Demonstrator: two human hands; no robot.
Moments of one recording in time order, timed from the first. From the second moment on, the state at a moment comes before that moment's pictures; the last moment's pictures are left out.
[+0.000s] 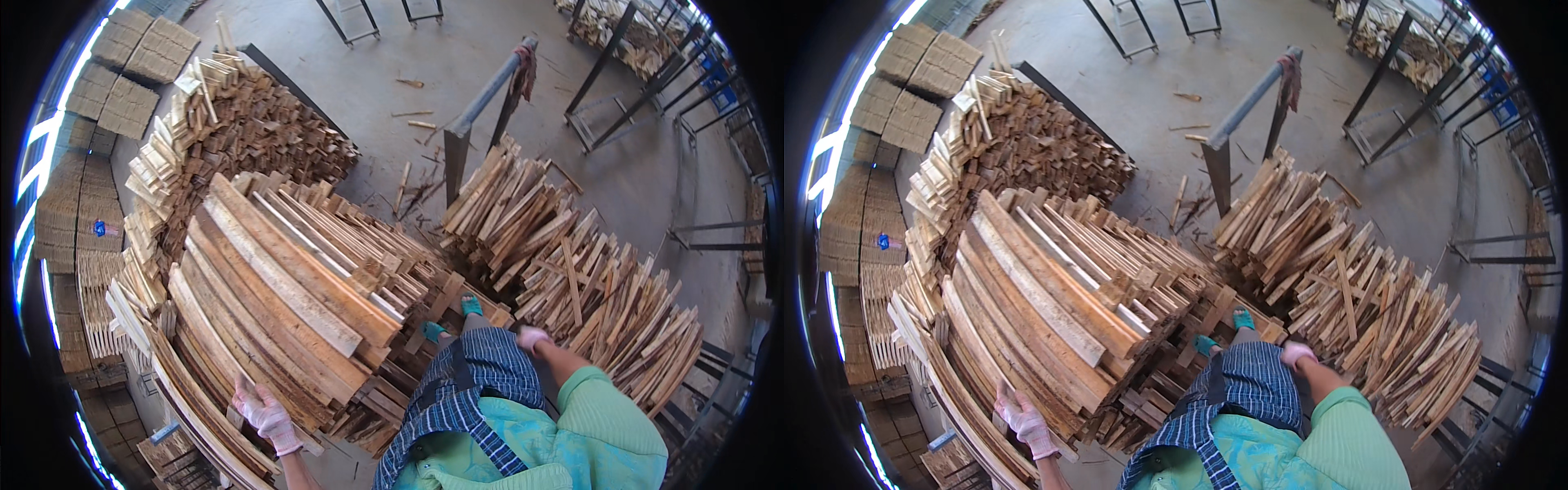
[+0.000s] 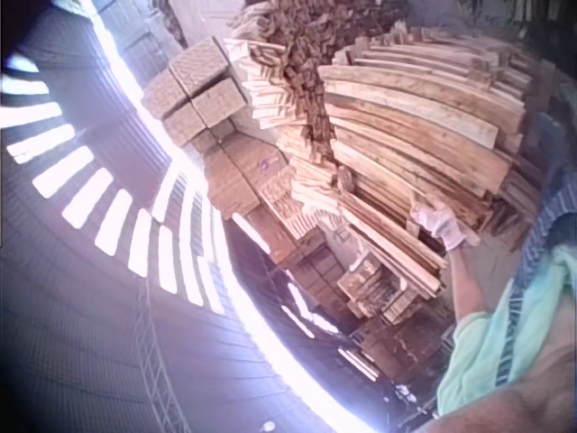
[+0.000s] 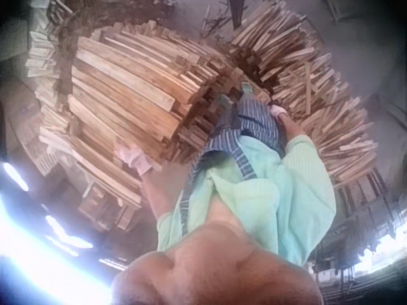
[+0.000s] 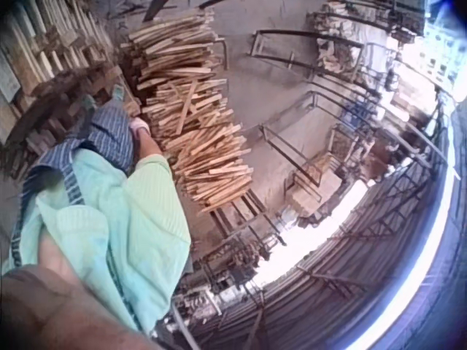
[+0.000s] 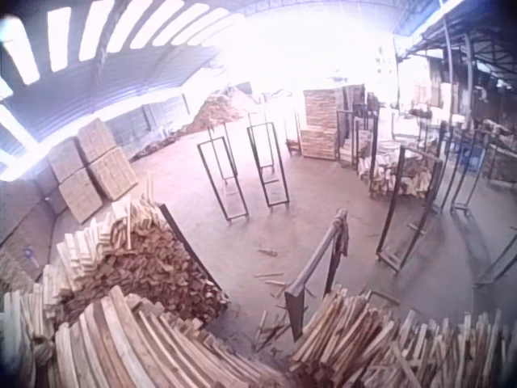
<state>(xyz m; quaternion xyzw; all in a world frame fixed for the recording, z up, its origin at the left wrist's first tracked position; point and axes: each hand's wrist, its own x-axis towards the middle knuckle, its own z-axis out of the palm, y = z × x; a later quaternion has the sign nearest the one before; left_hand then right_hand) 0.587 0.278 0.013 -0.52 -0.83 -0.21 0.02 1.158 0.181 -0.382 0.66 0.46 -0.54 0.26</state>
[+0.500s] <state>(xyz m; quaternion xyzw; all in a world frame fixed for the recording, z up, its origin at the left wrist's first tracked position) 0.601 0.272 0.012 -0.53 -0.81 -0.22 0.11 1.155 0.176 -0.358 0.66 0.46 -0.57 0.14</state>
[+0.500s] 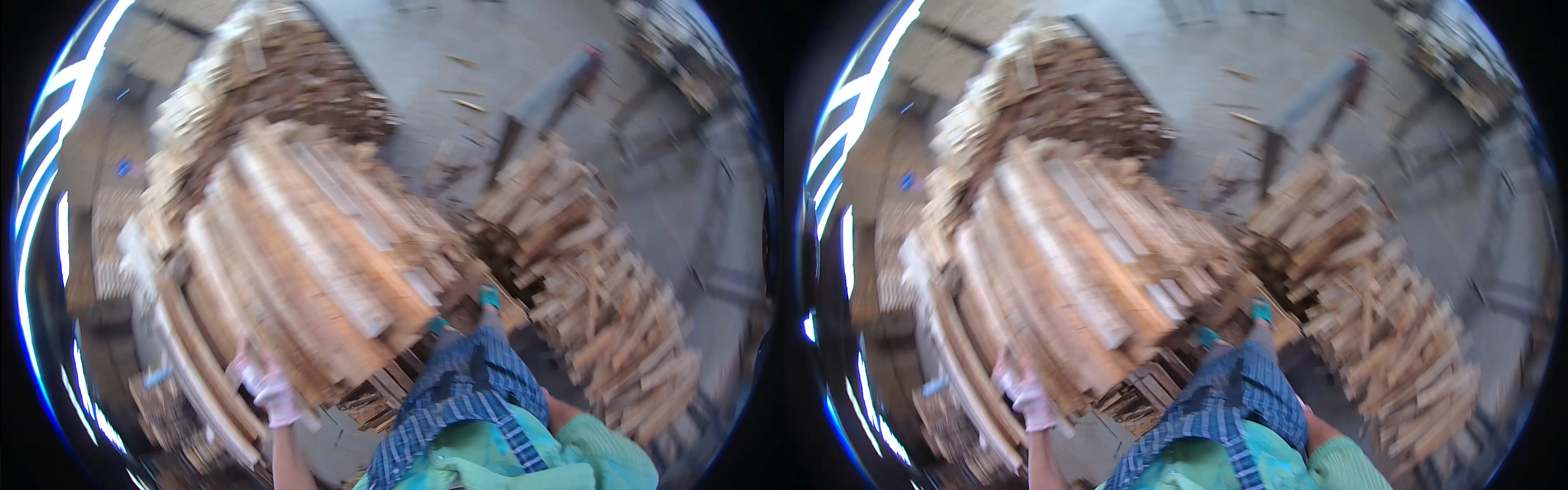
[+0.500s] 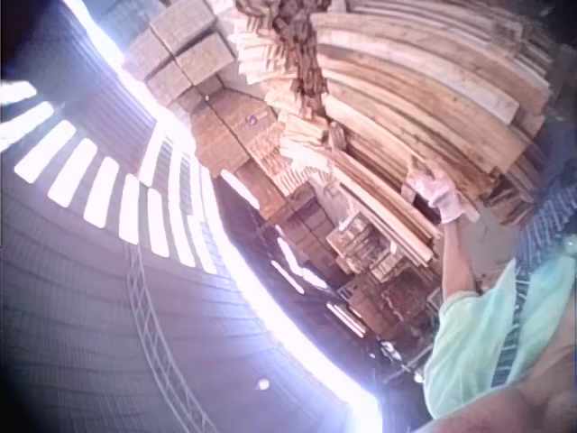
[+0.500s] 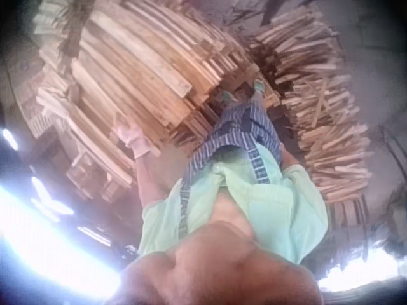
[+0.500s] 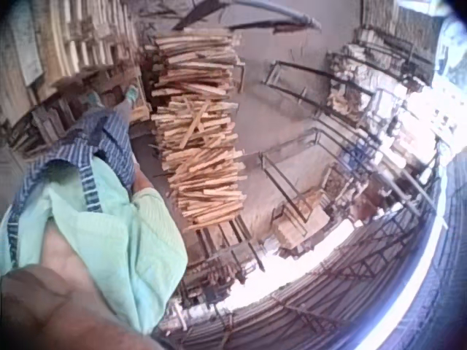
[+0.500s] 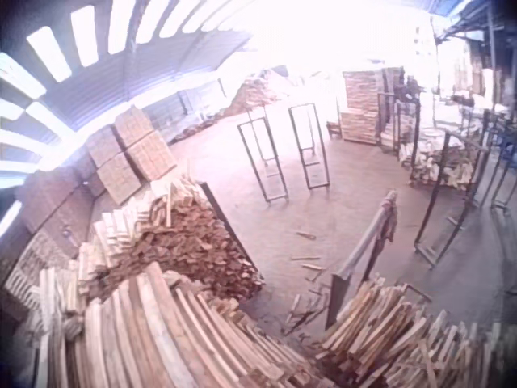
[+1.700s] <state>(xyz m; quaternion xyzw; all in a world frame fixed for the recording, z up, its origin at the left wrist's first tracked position) 0.256 0.005 0.096 -0.17 -0.98 -0.02 0.05 1.061 0.571 0.021 0.61 0.63 -0.35 -0.32</state>
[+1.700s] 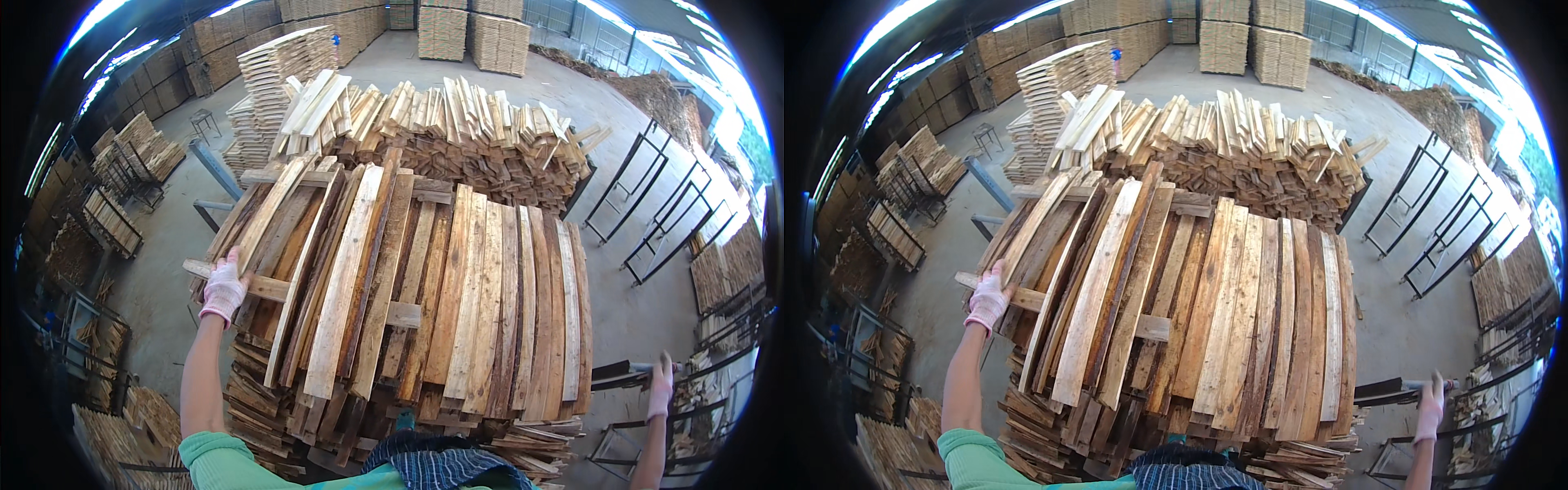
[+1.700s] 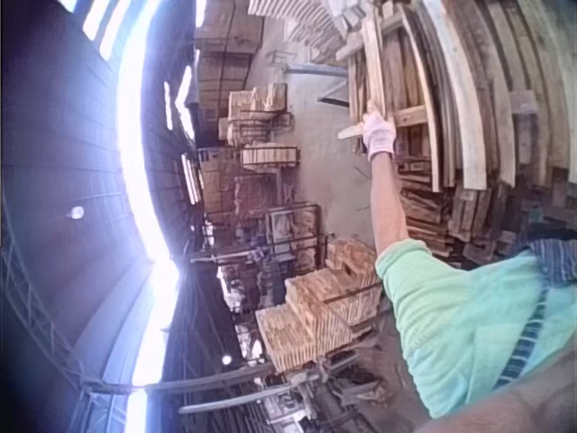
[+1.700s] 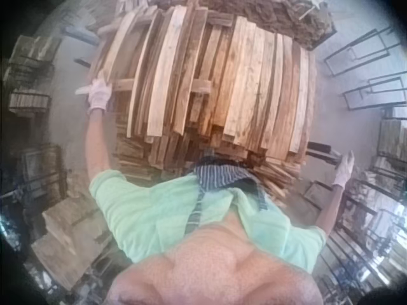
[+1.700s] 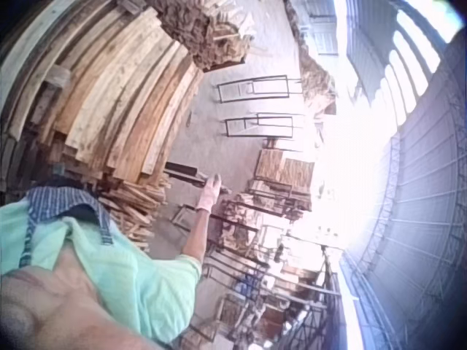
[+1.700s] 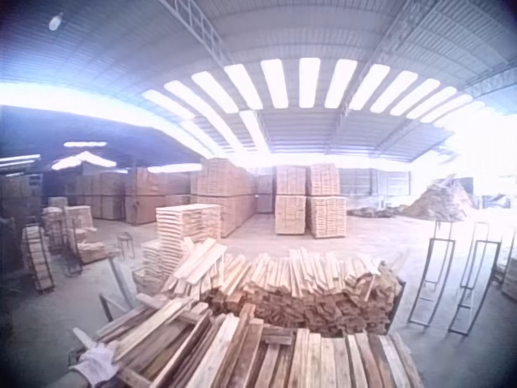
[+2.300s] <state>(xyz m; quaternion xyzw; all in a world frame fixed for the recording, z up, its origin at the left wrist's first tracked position) 0.443 0.113 0.209 -0.69 -0.67 -0.05 0.27 0.599 0.380 0.220 -0.16 0.93 0.17 -0.30</state>
